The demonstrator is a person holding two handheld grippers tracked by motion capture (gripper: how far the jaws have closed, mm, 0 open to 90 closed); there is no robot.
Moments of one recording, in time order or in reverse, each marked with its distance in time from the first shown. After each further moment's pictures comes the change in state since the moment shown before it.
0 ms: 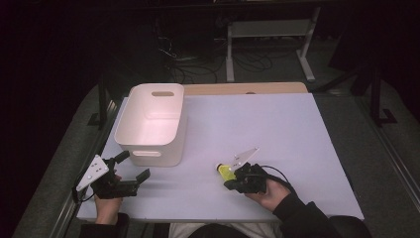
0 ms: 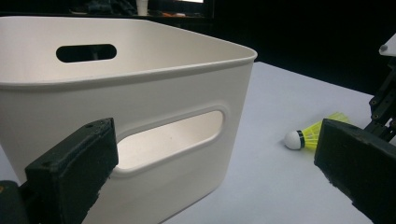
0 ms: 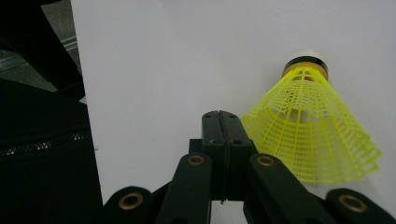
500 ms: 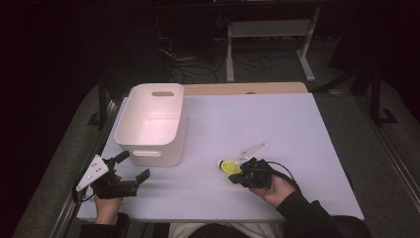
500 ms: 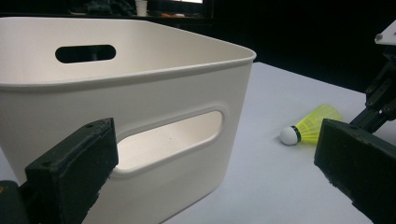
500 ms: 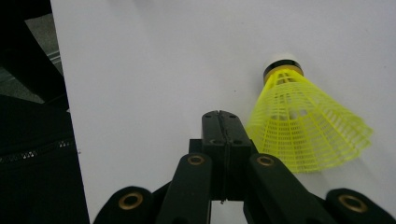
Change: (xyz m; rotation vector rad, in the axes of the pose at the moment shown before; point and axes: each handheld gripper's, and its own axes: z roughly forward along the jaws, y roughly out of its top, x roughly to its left) left arm 0.000 0.000 0.000 -0.002 -0.003 0.000; right arm -0.011 -0.002 -0.014 -0.033 -0.044 0.043
